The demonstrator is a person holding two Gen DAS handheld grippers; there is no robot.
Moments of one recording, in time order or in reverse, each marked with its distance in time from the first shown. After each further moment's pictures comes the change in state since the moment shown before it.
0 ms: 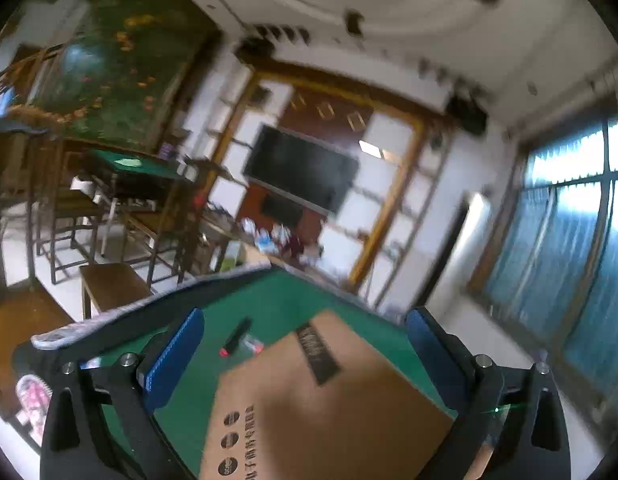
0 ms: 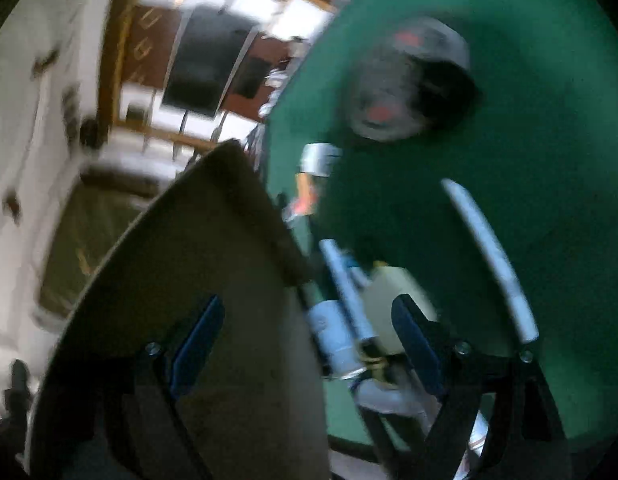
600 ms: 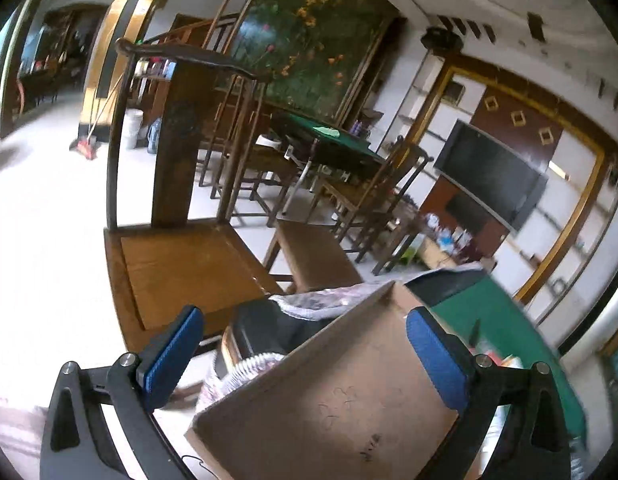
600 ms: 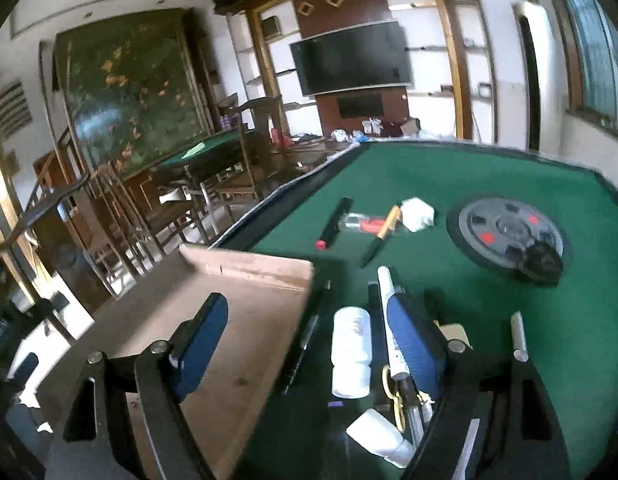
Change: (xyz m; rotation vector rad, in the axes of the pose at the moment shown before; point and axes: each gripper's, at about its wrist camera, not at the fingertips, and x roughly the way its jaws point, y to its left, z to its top) left arm -0.018 0.205 -0.022 -0.152 0.102 0.687; right arm 0.051 0.079 -0.107 -0.814 -0.174 -0.141
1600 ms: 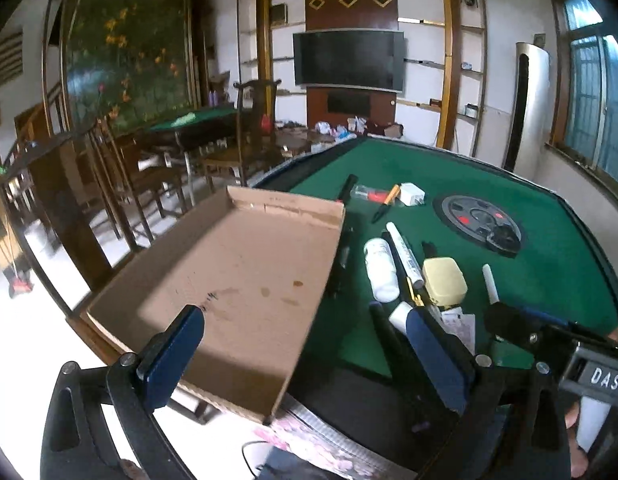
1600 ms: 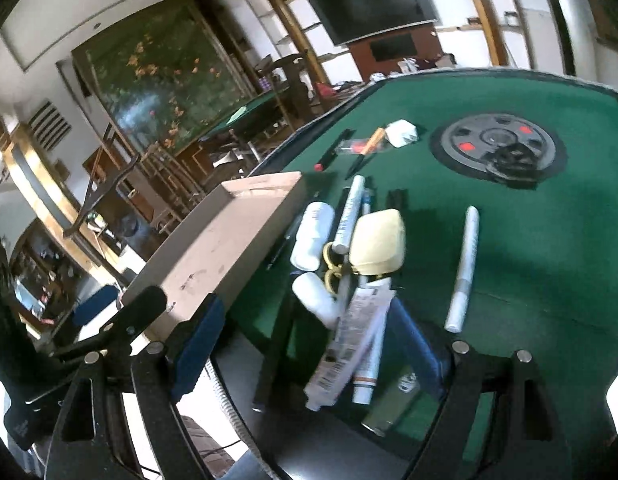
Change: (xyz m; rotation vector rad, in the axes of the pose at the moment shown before) left arm -0.089 -0.117 -0.101 0.639 0.207 -0.209; right arm -0.085 -0.102 -0.041 0.100 0.203 0.244
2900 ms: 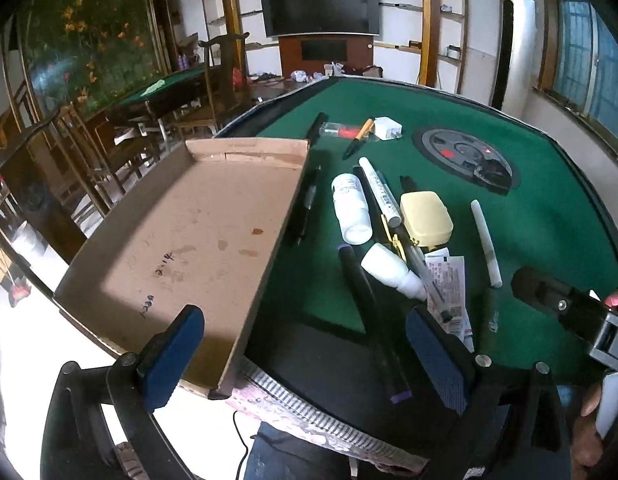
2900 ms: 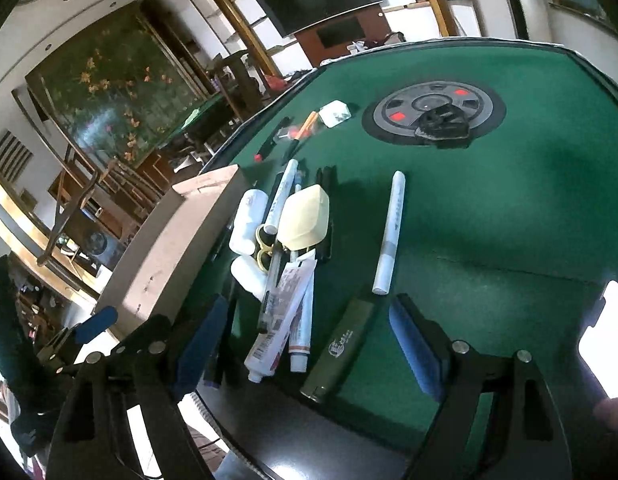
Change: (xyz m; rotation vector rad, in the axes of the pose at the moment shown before) left arm 0.012 0.020 0.004 0.116 0.208 -0.043; right arm -0.013 -0.042 -0.009 0.122 0.035 -0.112
